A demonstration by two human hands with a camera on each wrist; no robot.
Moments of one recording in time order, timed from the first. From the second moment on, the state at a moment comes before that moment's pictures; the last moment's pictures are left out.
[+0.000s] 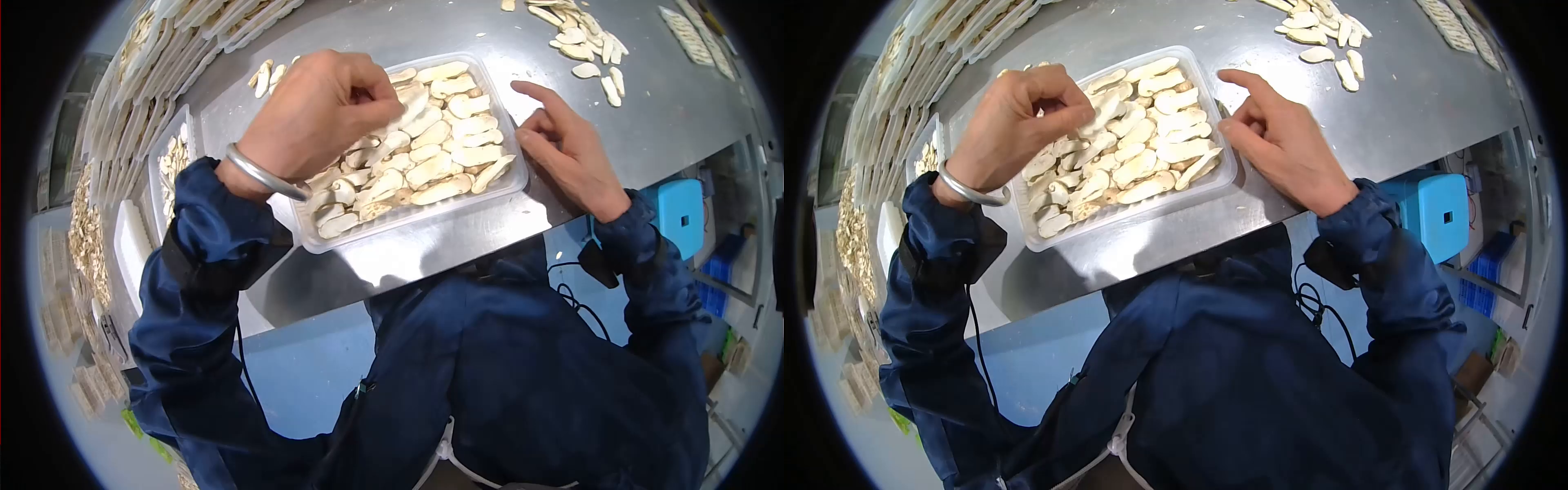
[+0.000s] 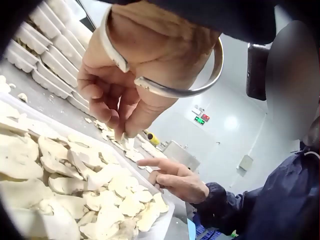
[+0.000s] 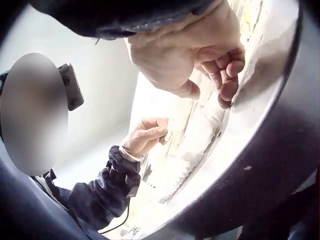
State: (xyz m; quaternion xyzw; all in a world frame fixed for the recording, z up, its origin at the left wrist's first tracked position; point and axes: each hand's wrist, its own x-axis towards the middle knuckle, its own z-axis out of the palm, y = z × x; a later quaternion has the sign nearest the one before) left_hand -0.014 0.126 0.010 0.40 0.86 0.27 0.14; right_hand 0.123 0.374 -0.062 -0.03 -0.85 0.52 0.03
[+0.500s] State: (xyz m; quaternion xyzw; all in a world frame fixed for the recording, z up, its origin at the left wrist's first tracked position) left_hand -0.002 0.098 0.008 0.37 0.87 0.30 0.13; right_hand 0.151 0.372 -0.059 0.22 -0.93 0.22 0.19
